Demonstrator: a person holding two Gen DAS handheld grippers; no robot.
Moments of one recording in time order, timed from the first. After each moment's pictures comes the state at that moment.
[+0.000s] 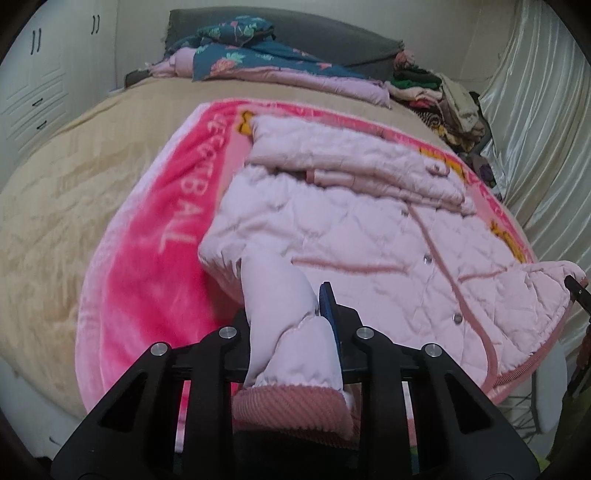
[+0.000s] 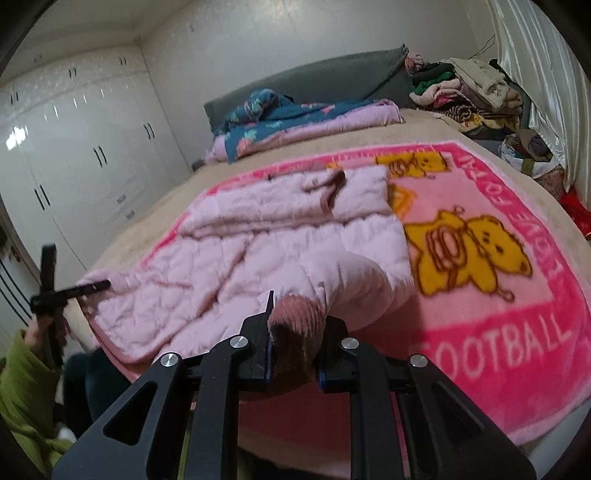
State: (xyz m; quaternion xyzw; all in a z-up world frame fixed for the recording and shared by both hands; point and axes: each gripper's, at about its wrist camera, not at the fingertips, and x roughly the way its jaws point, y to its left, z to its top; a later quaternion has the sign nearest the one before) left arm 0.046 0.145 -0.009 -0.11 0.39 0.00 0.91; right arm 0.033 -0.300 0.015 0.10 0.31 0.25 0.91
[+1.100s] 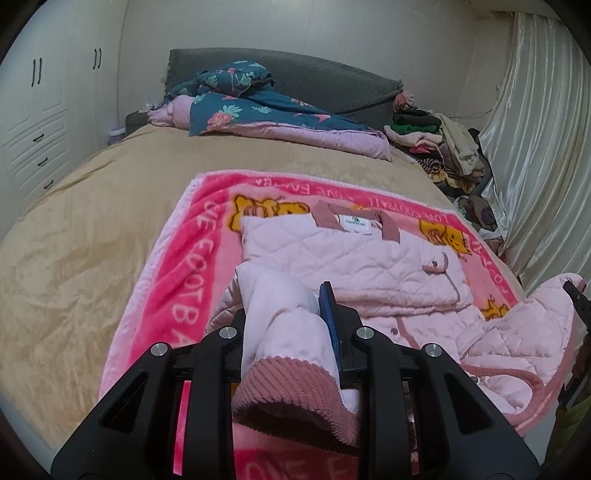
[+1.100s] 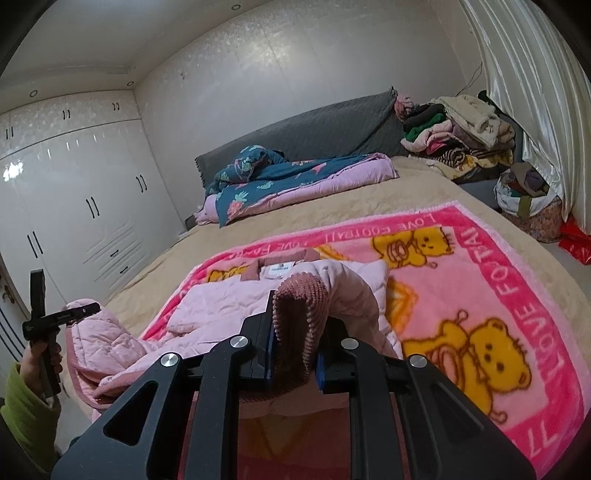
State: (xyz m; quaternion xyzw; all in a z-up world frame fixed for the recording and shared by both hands) left arm 0.141 0.152 0.090 -0.10 0.32 0.02 0.94; right arm 0.139 -0.297 0.098 0.12 0.23 0.21 0.94
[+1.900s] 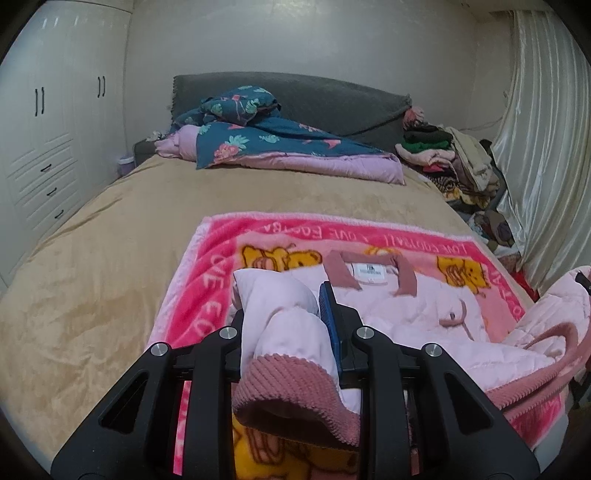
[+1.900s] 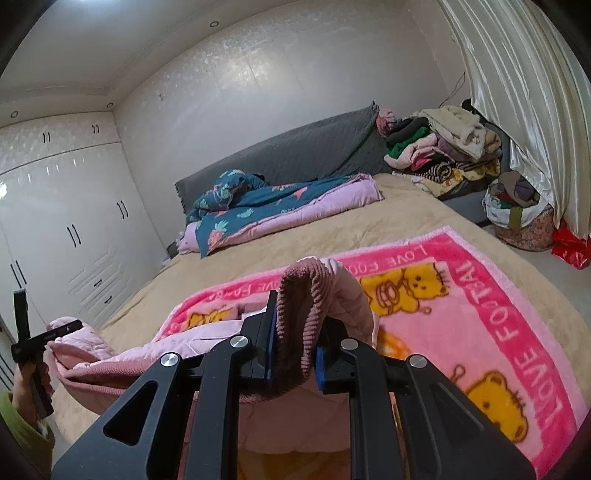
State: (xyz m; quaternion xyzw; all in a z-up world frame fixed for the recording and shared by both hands) left arm 0.212 0.154 0.135 -0.07 0.29 0.05 0.95; right arm 0.224 -0.301 0.138 0.15 0.19 0.17 0.95
